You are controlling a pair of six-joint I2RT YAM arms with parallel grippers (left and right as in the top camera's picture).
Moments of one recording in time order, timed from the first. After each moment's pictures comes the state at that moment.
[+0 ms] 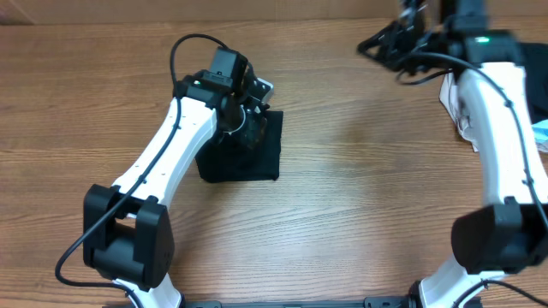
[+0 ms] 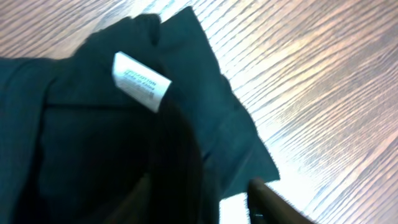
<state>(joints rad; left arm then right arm) -0.33 1.85 1.52 -0.92 0.21 0.19 0.00 1.85 1.92 -0.95 -0.73 0.38</state>
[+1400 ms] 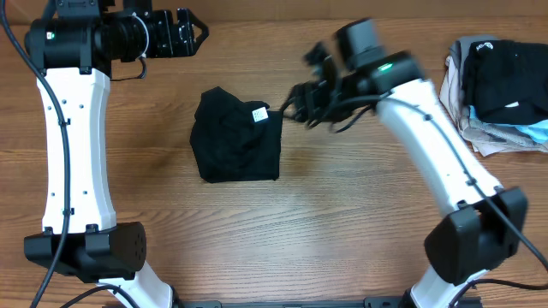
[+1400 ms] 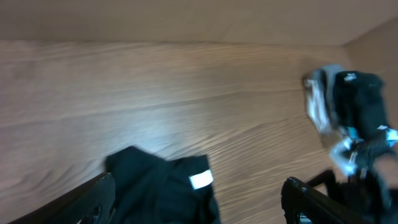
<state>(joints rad) 0.03 1.86 2.19 -1.18 0.50 -0.08 0.42 1.86 1.71 -0.99 -0.56 0.25</state>
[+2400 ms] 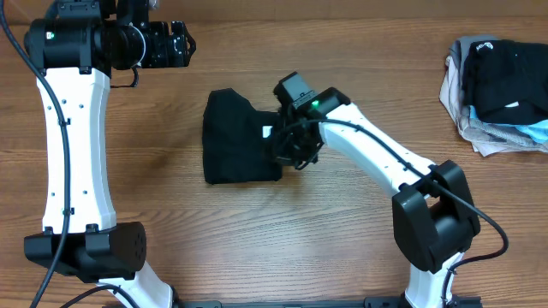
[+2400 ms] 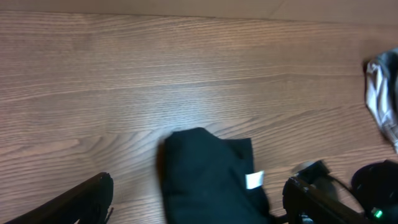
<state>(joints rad) 0.03 1.86 2.19 -1.26 0.34 -0.03 0.56 1.99 1.58 -0.99 -0.37 0.62</state>
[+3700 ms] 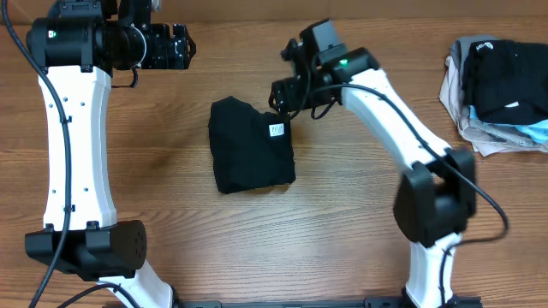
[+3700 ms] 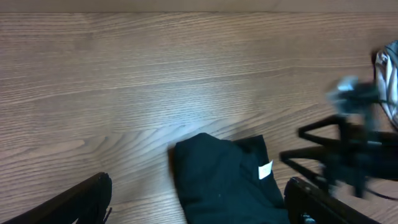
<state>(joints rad) 0.03 1.87 2.19 -1.27 0.34 0.01 0.42 2.12 1.86 -0.87 -0.34 0.13</state>
